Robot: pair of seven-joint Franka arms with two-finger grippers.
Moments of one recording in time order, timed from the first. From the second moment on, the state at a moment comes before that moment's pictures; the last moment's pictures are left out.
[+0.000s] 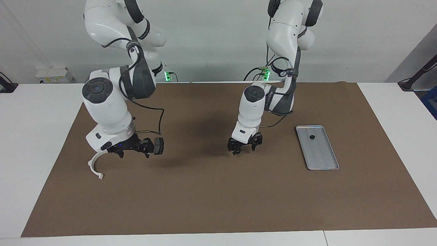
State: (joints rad) left arm -0.59 0.46 0.03 -1.78 0.04 2.38 -0.75; right arm -0.13 0.49 0.33 -1.33 -0.21 1.80 0.21
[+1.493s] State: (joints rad) left arm -0.62 0.45 0.03 -1.83 0.04 2.43 -0.82; right arm -0.05 -0.09 0.14 -1.66 -0.05 1.52 0.12
